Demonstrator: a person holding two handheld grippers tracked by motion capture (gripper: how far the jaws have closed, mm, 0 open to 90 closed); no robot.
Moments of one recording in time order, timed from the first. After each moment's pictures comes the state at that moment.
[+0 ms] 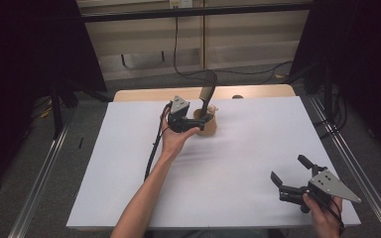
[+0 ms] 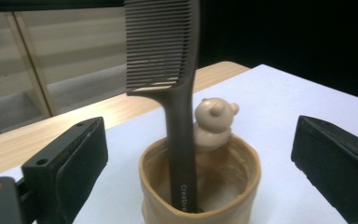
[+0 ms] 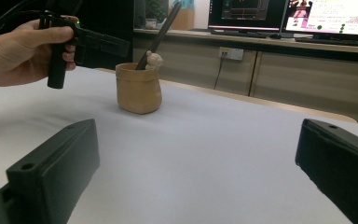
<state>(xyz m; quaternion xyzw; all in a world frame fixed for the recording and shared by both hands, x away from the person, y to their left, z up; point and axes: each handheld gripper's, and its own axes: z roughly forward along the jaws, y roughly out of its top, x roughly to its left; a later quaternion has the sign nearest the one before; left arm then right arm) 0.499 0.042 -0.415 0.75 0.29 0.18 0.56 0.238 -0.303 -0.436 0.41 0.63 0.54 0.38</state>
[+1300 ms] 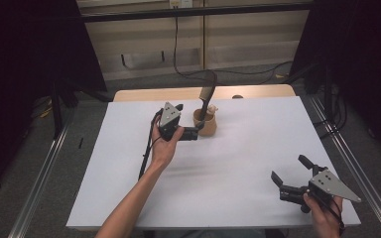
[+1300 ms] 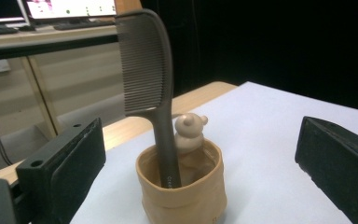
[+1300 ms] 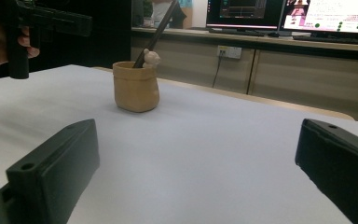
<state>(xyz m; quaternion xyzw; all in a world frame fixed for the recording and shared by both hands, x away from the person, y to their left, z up) 0.451 0.066 -0.395 0.72 0.27 0.23 0.60 0.238 -0.304 -0.437 0.42 0.62 0.54 0.38</state>
